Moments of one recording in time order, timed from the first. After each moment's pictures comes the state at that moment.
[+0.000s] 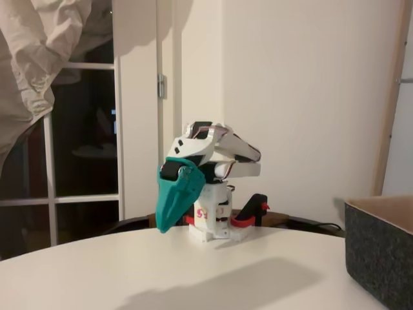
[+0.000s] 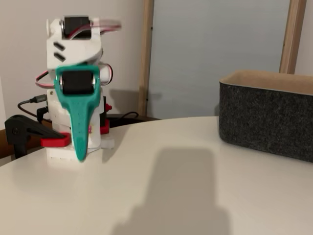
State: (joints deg) arm 45.1 190.2 168.6 74.0 87.6
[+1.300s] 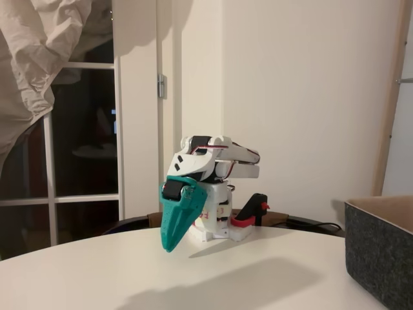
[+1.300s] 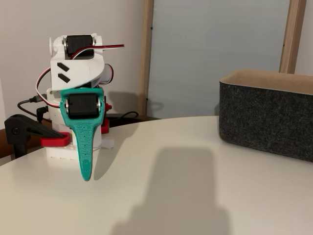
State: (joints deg) arm 43.4 191.8 177.1 70.3 87.8
